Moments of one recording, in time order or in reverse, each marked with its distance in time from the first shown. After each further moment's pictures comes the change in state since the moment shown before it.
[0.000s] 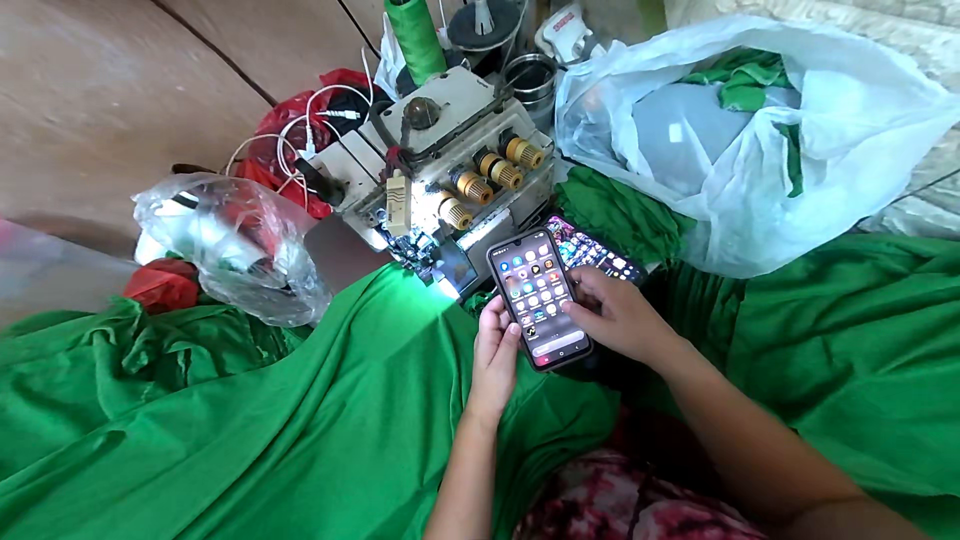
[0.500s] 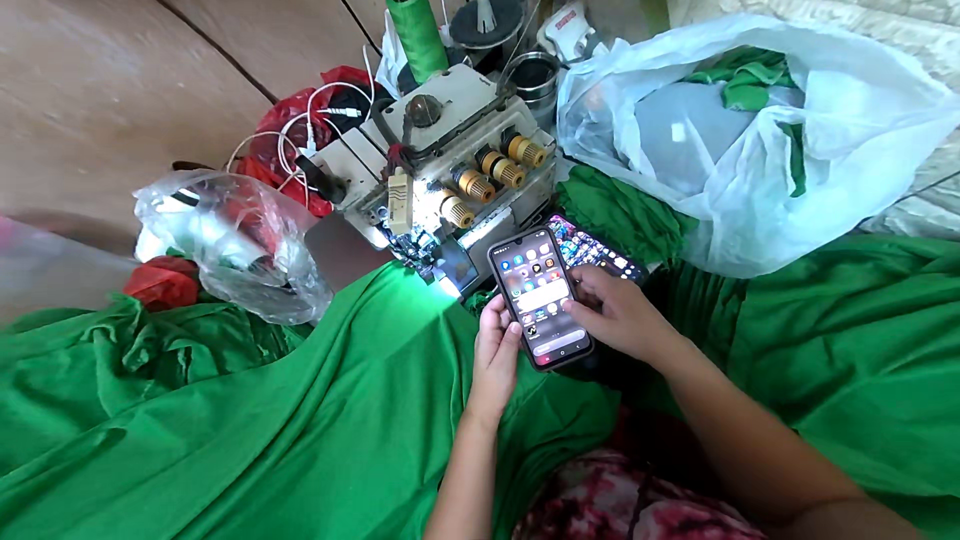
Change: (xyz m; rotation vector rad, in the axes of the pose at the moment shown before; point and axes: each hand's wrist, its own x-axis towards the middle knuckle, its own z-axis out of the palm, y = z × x) left_hand 0.000 0.000 -0.001 0.033 -0.009 0.017; right_hand 0.000 -0.002 -0.001 0.013 0.000 0.001
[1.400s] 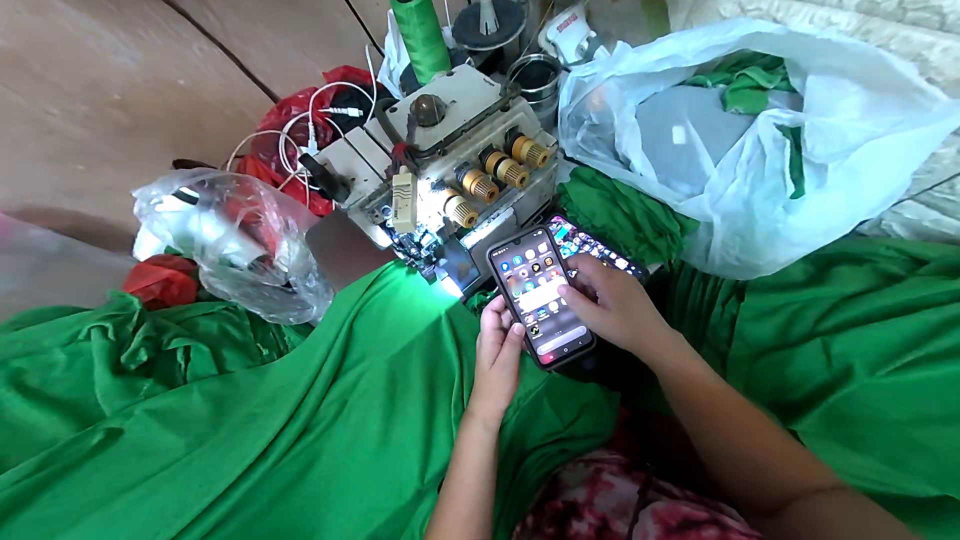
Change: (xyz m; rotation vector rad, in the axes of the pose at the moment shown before) left_hand 0.000 0.000 0.001 0.007 0.005 0.018; right_hand 0.010 -0.009 0.003 -0.080 0.114 -0.021
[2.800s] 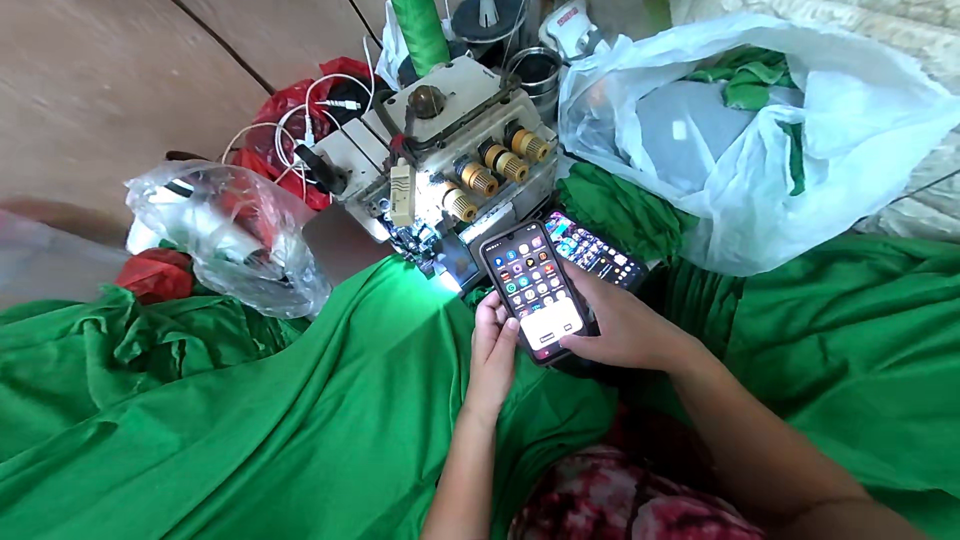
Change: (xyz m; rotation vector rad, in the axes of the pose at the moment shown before) left_hand -0.001 0.001 -0.002 -0.020 0.026 -0.008; right_hand -0.013 -0.002 -0.012 -0.003 -0.334 -0.001
